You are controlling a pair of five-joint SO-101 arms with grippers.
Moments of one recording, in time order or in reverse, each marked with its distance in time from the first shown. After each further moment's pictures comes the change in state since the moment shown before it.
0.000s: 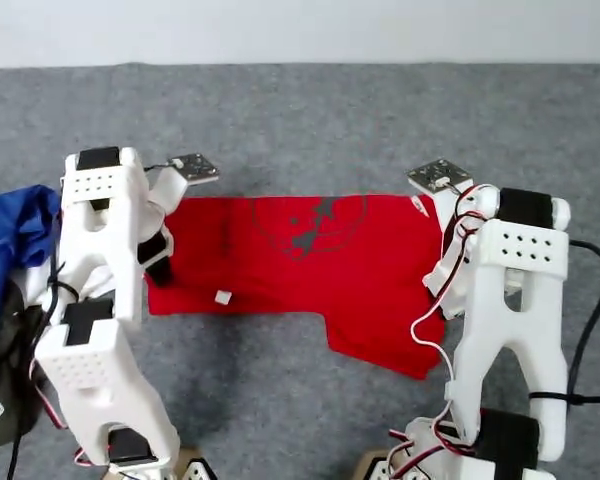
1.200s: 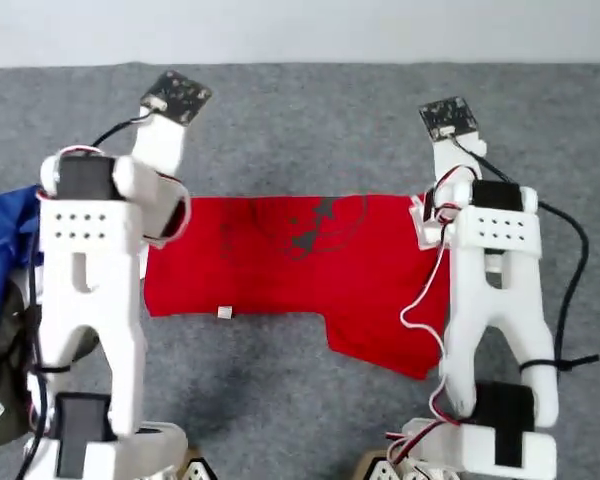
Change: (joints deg) left arm 11.2 -32.7 4.3 -2.2 32.4; right arm -4.0 7.6 -0.4 -32.3 -16.4
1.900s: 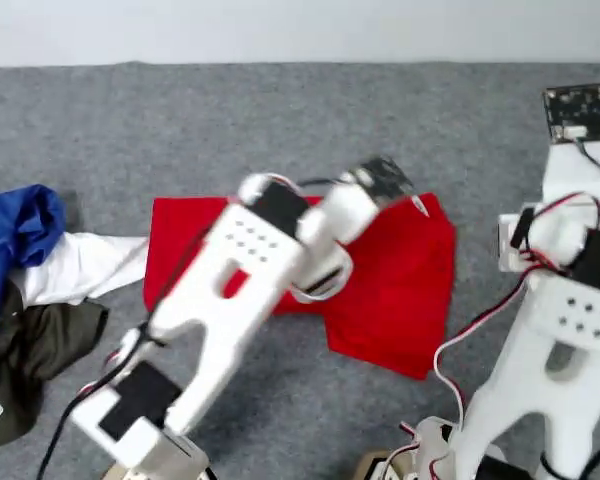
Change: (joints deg) left arm 34.6 14.3 0.0 -2.7 3.1; right arm 15.5 -22.3 -15.8 26.2 1.2
